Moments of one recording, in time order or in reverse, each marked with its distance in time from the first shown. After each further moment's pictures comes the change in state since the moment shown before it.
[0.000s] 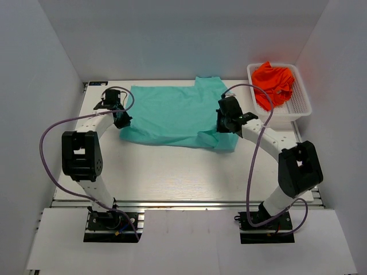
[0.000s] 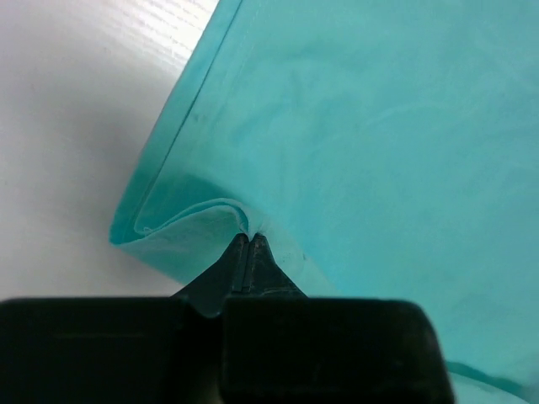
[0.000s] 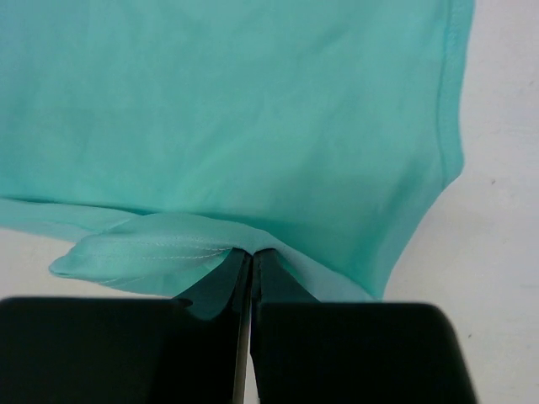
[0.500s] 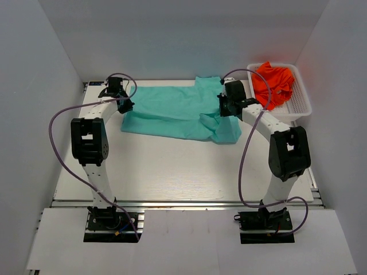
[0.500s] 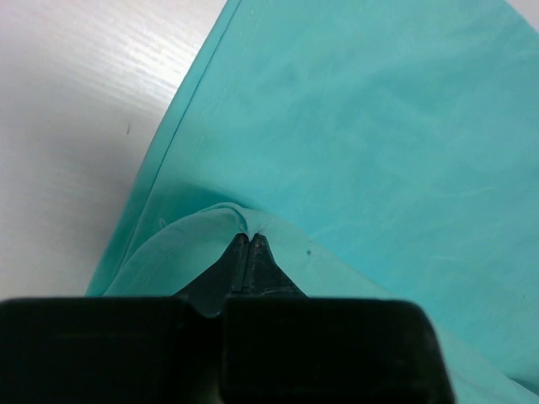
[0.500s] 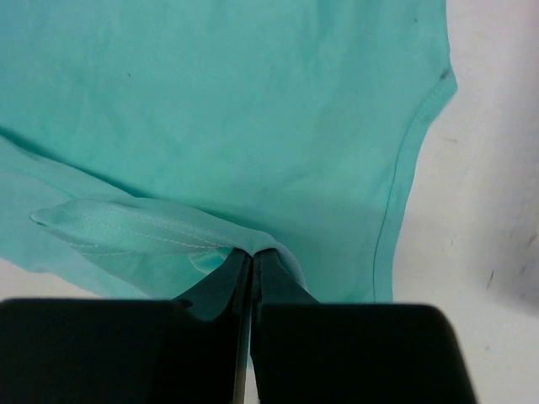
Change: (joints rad) left arm 0.005 0.254 0.319 0.047 0.016 0.040; right arm -0.143 0.212 0.244 0.053 -0.104 -0.251
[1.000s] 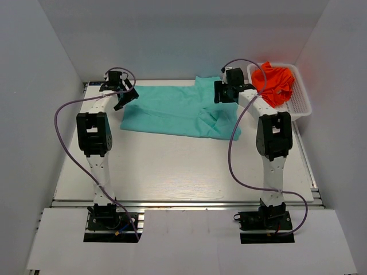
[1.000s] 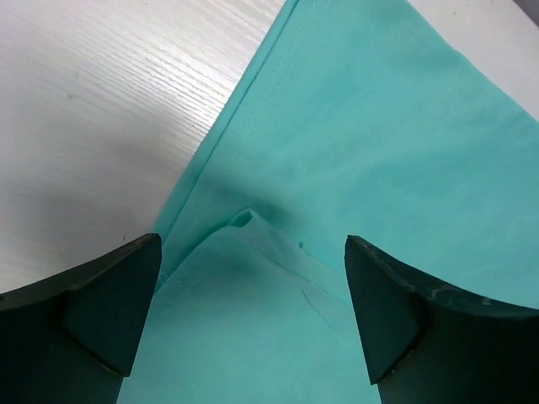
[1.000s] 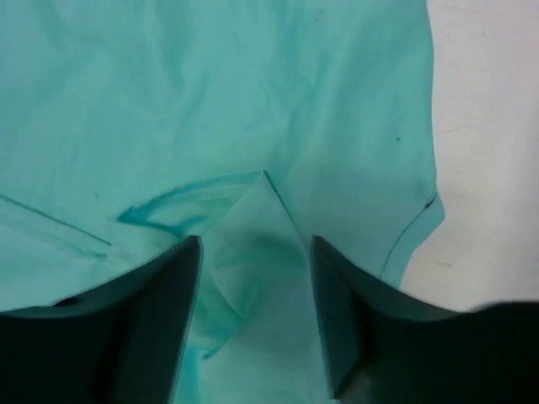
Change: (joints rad) left arm 0.021 0.237 0.302 -0.046 -0.026 0.015; right arm -0.087 0.376 0.441 -0.069 -0.113 -0.015
